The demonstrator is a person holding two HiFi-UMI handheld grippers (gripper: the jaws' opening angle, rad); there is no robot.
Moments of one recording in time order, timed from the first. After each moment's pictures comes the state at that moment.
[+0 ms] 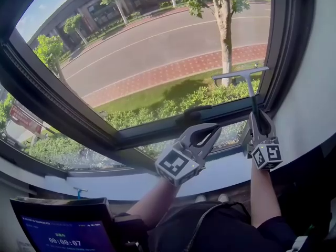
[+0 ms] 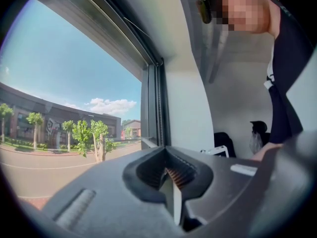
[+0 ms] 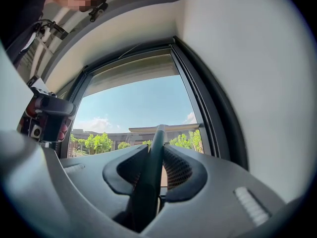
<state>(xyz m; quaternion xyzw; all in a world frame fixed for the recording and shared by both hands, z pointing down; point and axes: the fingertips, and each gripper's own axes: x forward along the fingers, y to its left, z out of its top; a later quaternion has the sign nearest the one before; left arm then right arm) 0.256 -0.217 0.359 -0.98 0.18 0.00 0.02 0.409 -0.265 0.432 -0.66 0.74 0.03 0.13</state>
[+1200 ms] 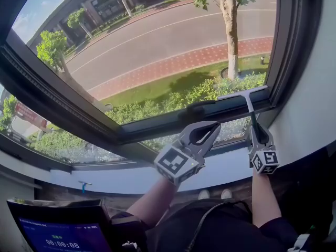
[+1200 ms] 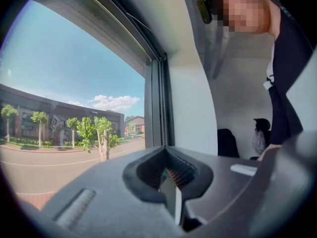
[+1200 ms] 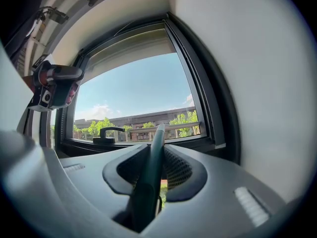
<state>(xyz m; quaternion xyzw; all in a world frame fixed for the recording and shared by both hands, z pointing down) 0.252 -0.222 0.372 -0.98 0.20 -0.03 0.00 0.413 -0.257 0.559 -0.66 0.75 -0.06 0.05</state>
